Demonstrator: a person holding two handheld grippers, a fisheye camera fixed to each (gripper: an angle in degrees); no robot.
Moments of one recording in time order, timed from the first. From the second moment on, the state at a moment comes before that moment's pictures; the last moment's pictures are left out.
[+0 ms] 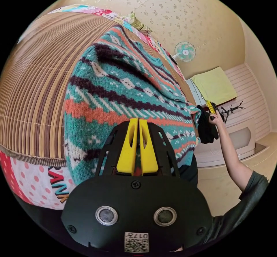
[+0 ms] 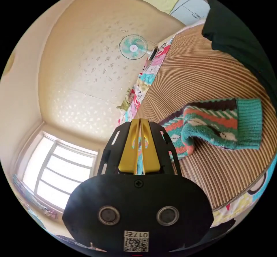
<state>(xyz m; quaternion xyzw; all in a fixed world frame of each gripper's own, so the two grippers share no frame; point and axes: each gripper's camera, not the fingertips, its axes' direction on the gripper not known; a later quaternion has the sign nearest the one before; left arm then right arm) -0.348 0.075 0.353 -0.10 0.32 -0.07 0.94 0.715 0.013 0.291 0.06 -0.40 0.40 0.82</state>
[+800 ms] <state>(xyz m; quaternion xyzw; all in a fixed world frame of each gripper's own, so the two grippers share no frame) -0.241 0.063 0.326 -0.06 0.18 0.02 0.98 0.565 -0.066 0.205 0.16 -0.53 0.04 0.83</state>
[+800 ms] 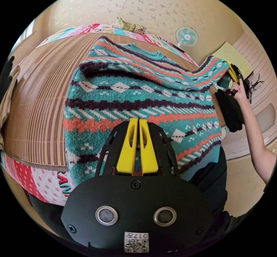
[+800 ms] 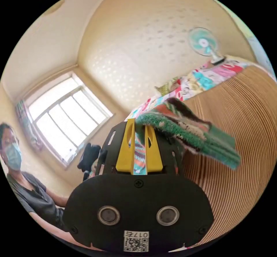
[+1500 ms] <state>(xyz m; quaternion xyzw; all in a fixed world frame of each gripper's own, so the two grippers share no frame) -0.211 0.036 0.260 -0.10 0.03 0.03 0.99 0.281 0.177 0.206 -0.10 -0.19 -0.13 0.97</state>
